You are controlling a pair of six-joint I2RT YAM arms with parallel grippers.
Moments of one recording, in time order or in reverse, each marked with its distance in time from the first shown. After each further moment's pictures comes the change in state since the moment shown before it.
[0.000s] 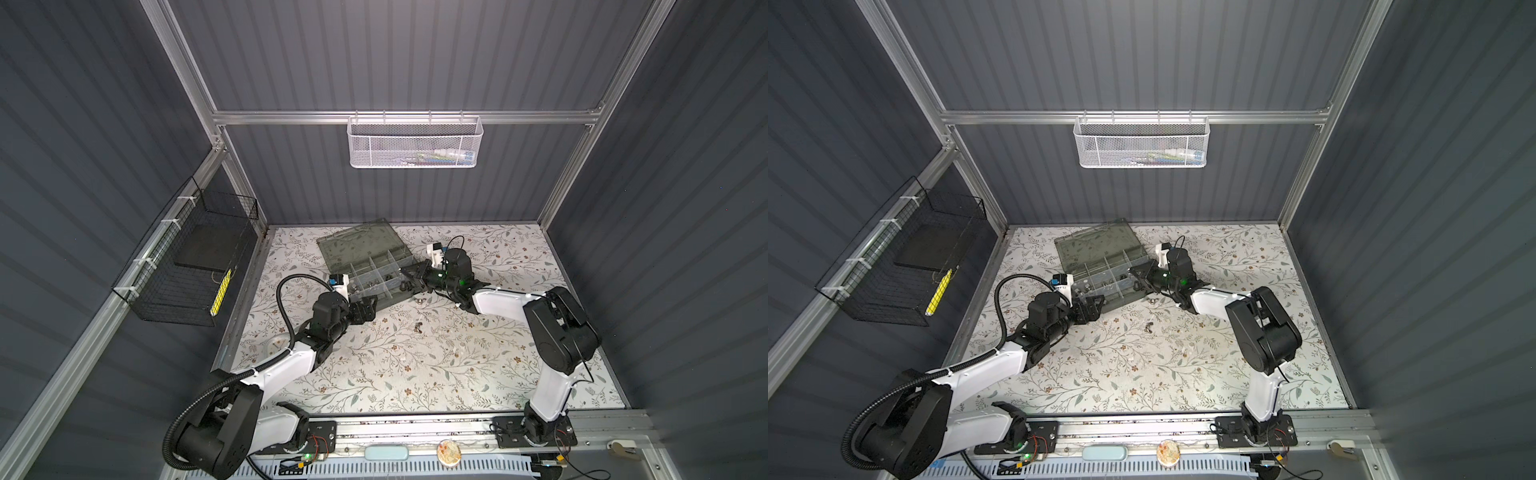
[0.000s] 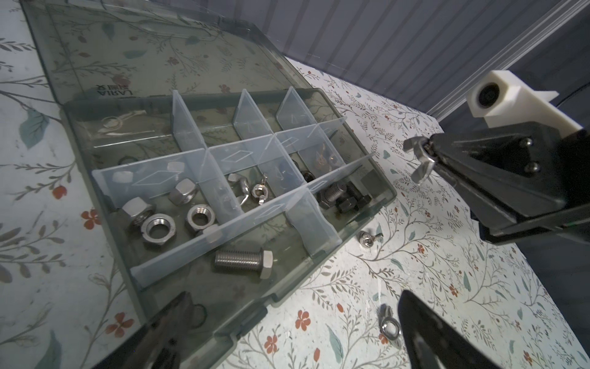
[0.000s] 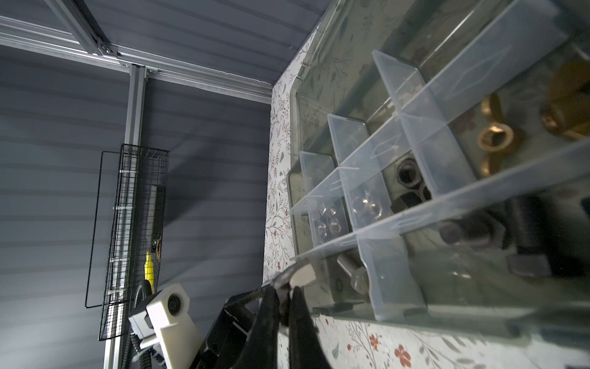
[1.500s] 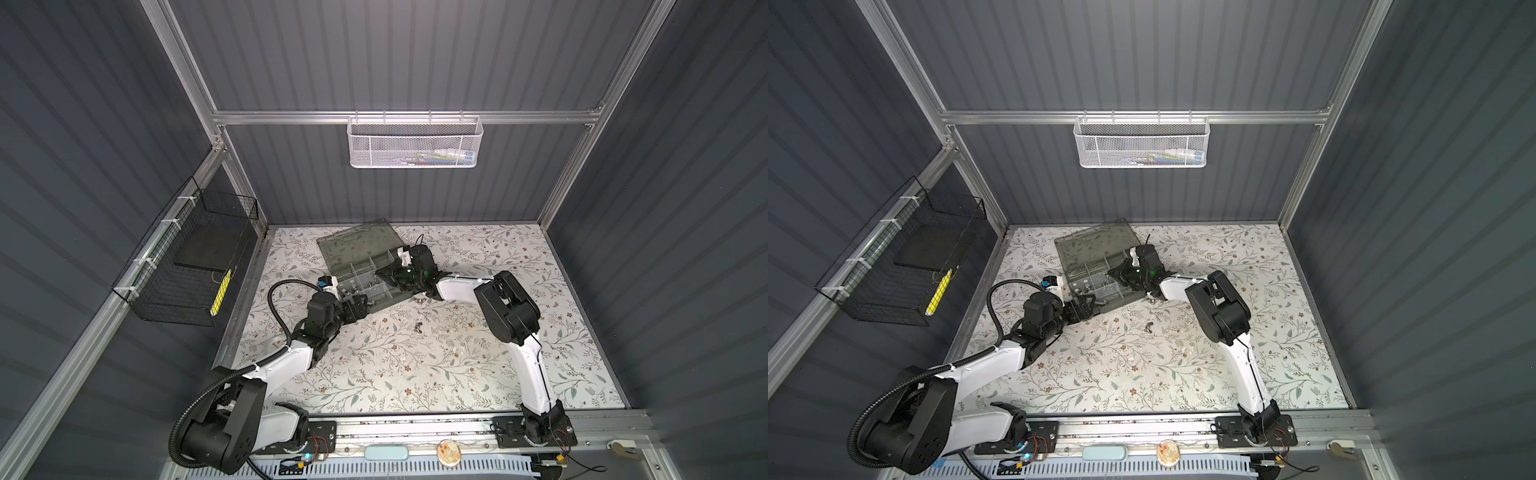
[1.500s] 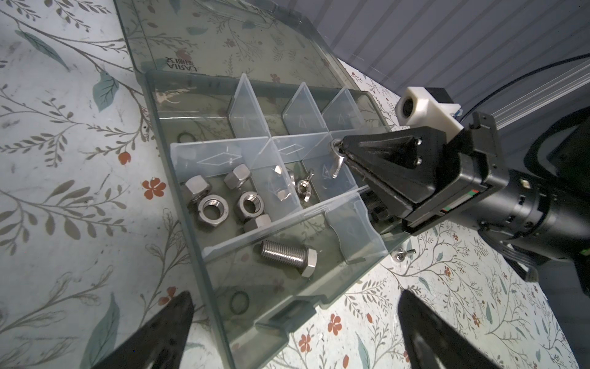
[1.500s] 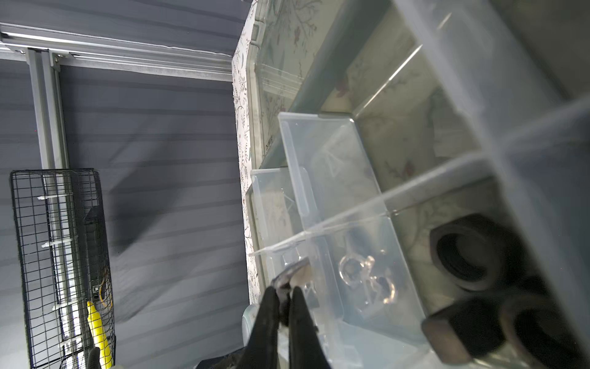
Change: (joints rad) left arm 0.066 0.026 -0.013 -0.024 -0.003 -0.071; right arm 0.086 0.394 0.406 -0.133 -0.002 0.049
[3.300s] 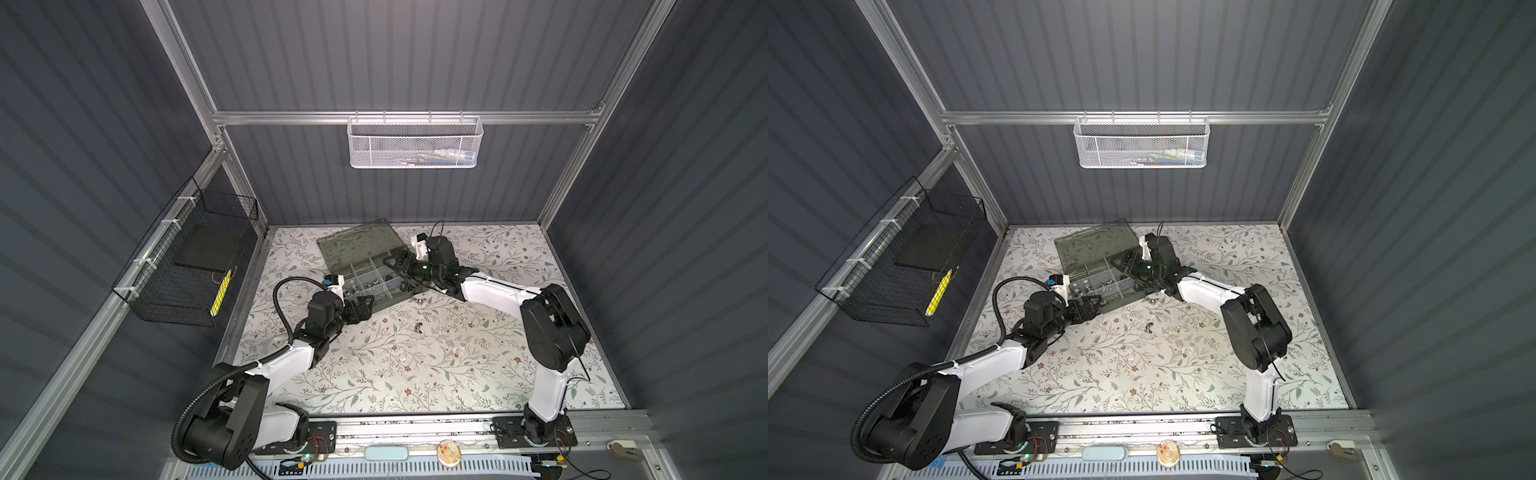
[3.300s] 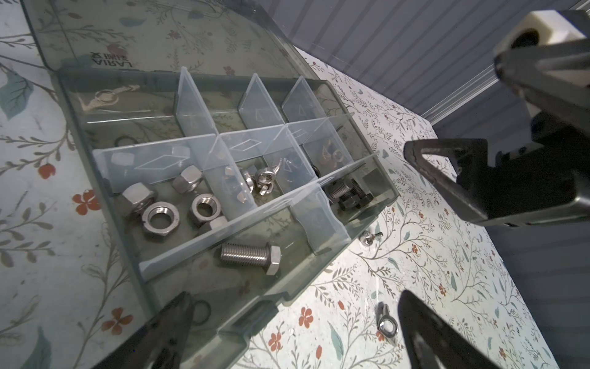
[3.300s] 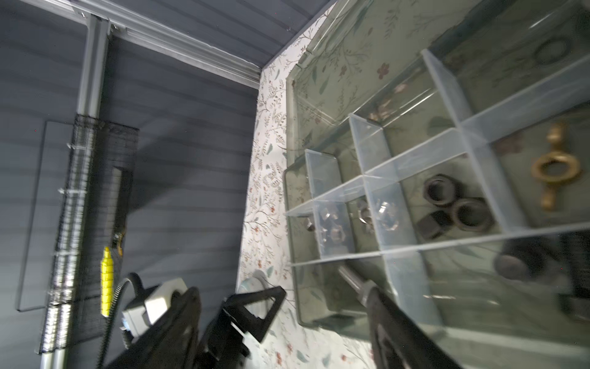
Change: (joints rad) left arm -0.025 0.024 0.000 0.070 0.122 0.035; right arm -0.022 -0.409 -0.222 -0.204 0.093 -0.252
